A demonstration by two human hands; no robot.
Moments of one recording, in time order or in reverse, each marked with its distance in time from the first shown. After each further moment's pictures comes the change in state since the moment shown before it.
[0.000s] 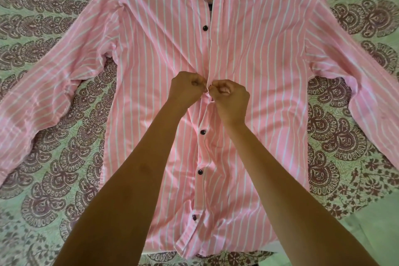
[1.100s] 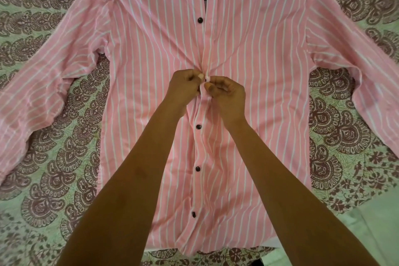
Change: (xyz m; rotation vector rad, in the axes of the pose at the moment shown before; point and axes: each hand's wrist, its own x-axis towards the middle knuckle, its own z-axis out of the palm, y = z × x) left_hand 0.000 -0.006 0.010 -0.285 -0.056 -0.066; right_hand 0.001 0.014 -0.004 0.341 -0.128 0.155
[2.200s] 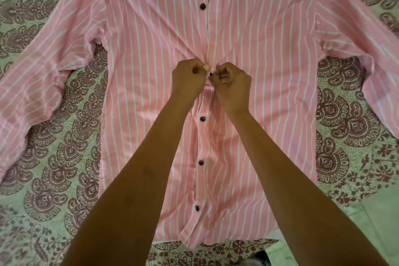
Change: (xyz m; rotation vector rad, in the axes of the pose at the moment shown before) left_hand 0.003 -0.004 0.011 0.182 0.156 0.079; right_hand 0.008 0.002 0.001 -0.413 0.065 -0.238
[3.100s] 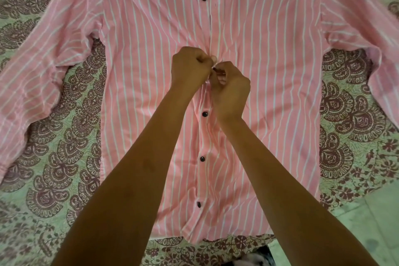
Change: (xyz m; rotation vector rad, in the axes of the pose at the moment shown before) left_hand 0.002 0.015 -0.004 0.233 0.025 0.137; right_hand -0.020 0.001 0.016 -0.125 0.209 -0.095
